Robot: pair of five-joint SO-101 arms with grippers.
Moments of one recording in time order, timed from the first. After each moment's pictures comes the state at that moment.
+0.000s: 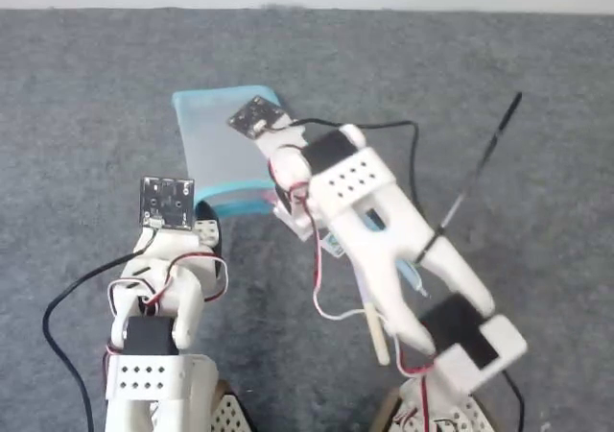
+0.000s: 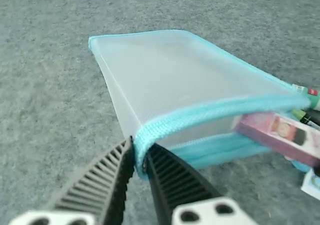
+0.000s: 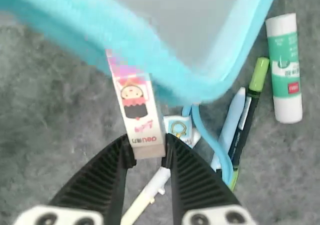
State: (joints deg) left arm -6.0 -80.5 84.7 43.6 1.0; right arm -37.6 6.8 -1.8 83.5 12.0
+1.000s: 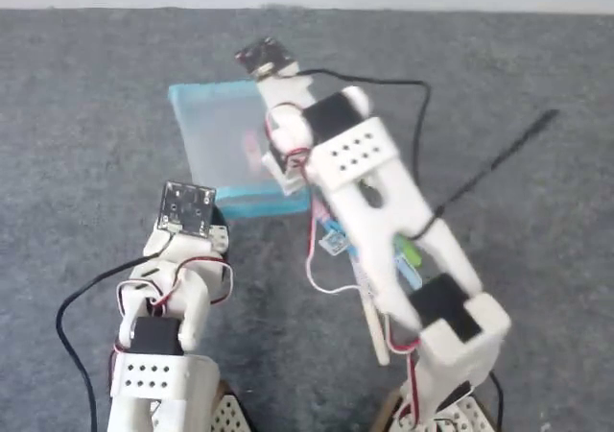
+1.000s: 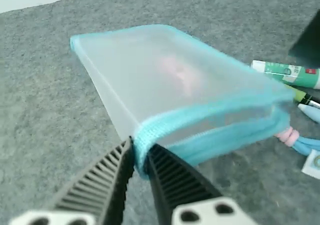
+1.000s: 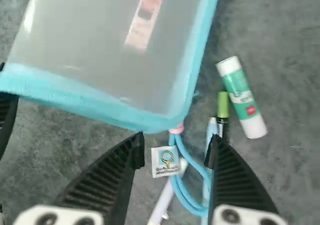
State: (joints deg) left arm -3.9 -80.7 88.6 39.5 -4.4; right arm -34.8 11.6 -23.8 90.4 3.9
